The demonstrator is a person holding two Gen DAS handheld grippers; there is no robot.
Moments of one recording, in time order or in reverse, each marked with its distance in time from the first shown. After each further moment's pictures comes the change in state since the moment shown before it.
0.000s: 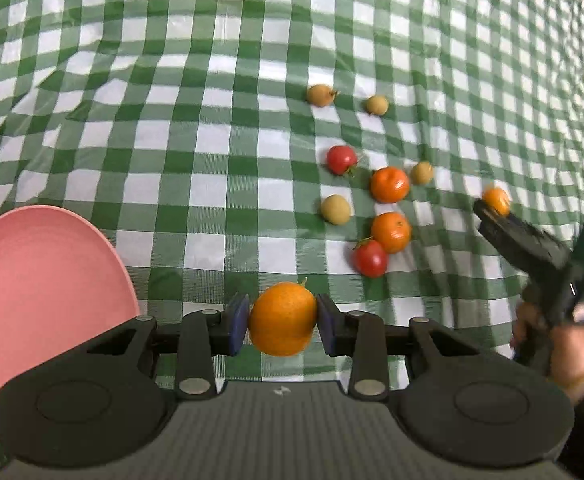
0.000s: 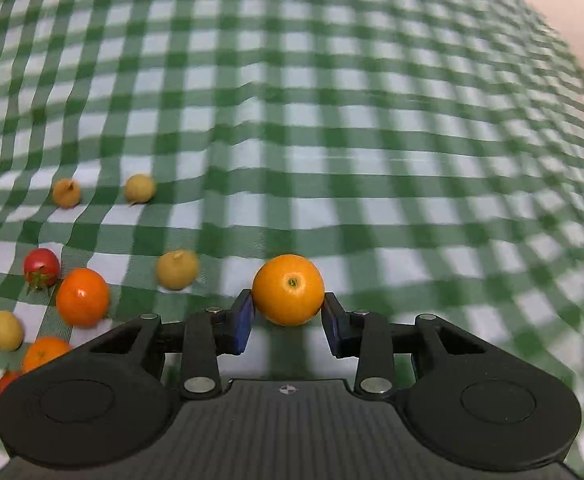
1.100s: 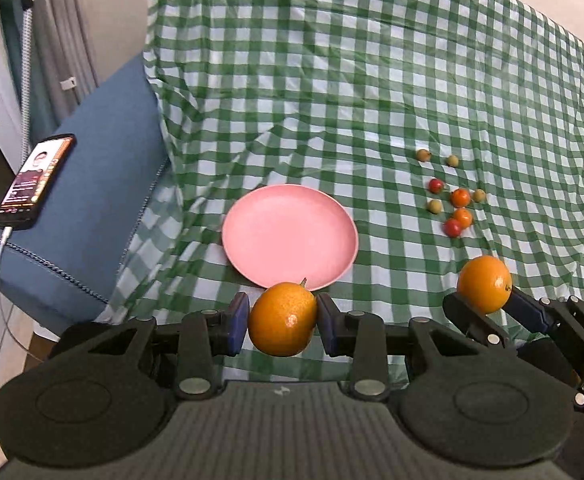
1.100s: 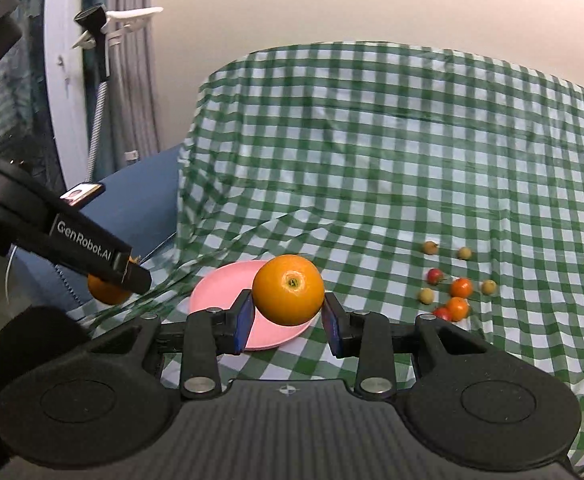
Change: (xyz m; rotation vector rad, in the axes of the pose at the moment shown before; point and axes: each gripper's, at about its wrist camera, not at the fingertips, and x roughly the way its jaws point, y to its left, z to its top) left arm -0.257 0.076 -0.189 -0.069 -0.271 0.296; right arm -0.373 0.149 -0.070 -0.217 -0.179 0.590
